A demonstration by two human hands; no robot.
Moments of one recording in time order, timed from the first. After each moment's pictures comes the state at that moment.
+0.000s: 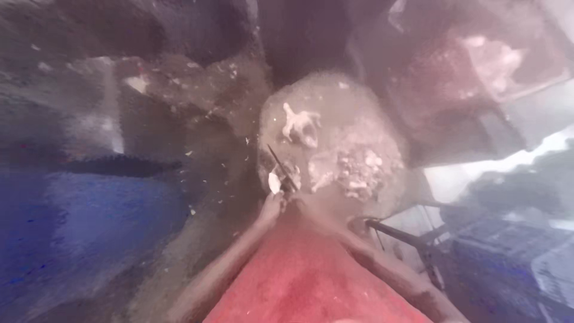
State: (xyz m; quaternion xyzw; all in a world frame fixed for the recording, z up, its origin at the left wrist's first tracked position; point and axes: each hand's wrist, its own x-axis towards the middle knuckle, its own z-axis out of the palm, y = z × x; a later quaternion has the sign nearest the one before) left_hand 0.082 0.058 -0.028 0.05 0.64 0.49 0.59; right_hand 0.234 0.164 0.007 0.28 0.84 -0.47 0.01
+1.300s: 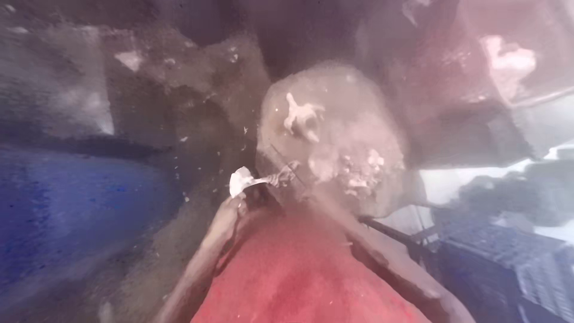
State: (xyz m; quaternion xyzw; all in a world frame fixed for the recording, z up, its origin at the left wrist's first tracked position) left_hand 0.018 -0.021 0.002 -0.01 0.67 0.54 0.51; right_hand 0.248 0.201 0.045 0.24 0.87 -0.40 0.12
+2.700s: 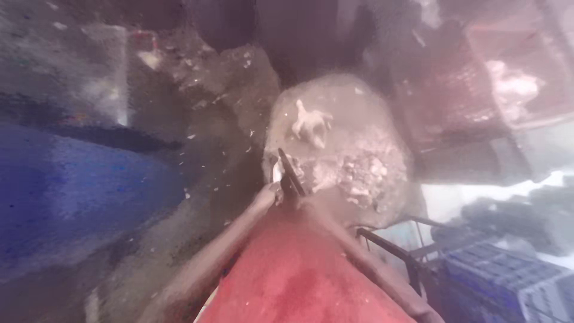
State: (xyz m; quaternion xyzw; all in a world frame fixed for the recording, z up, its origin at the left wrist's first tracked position) left_hand 0.054 0.056 -0.036 0.09 0.66 0.43 0.61; right_hand 0.262 0.166 -0.004 0.24 0.79 -0.56 0.00
